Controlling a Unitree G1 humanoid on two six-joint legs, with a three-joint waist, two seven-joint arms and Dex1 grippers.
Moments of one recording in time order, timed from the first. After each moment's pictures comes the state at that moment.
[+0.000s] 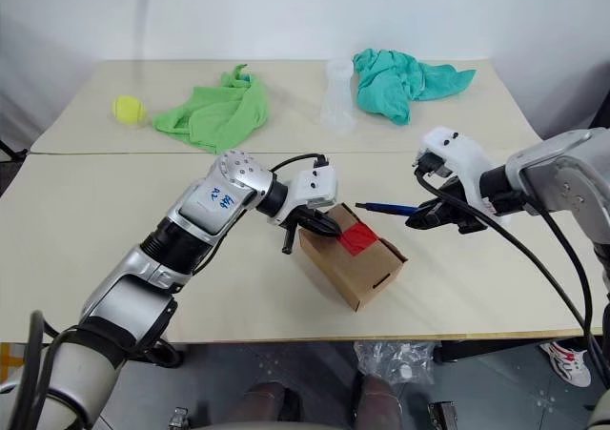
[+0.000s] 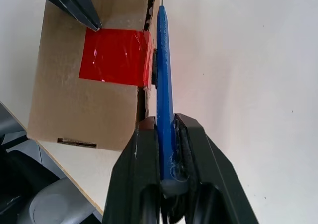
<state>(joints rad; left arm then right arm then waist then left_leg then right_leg) -1.04 0.34 -0.49 0.29 0.01 0.58 -1.19 -1.01 -1.12 0.23 -0.26 0.73 1.58 0.86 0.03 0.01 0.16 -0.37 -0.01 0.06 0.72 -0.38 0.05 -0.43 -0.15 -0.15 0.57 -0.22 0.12</state>
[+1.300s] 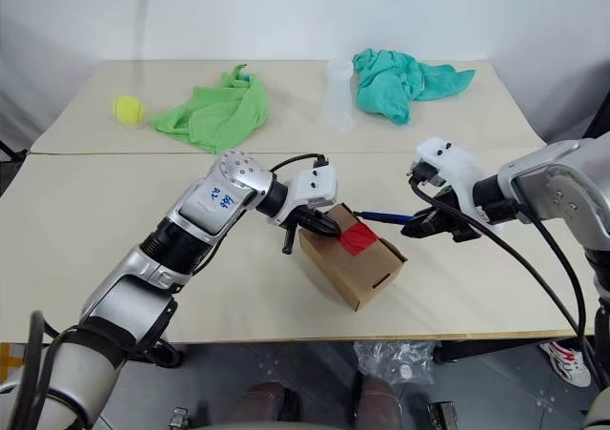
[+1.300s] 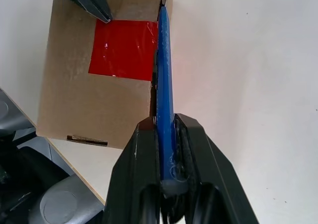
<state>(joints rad) -1.04 0.34 -0.49 0.29 0.01 0.59 -1.18 -0.97 -1.10 0.23 -0.29 0.76 1.61 0.85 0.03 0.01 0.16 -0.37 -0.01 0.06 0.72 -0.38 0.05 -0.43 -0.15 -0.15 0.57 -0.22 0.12</state>
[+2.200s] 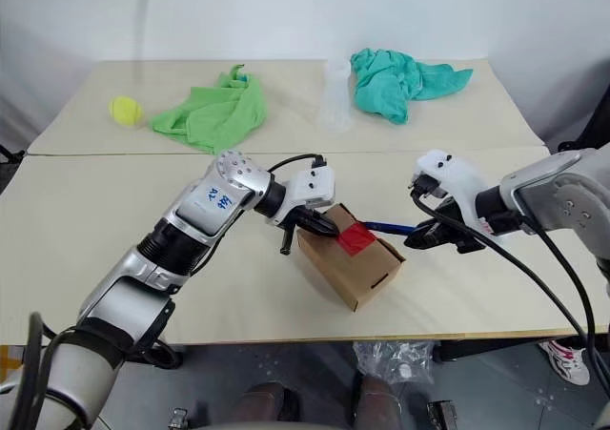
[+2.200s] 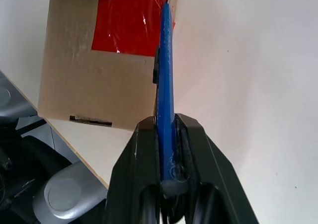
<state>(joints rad) -1.03 0.36 -0.49 0.25 0.01 0.61 -1.19 -0.94 -1.15 0.23 -0.32 0.89 1.61 0.77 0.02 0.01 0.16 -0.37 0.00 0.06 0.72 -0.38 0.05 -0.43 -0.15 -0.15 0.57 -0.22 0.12</state>
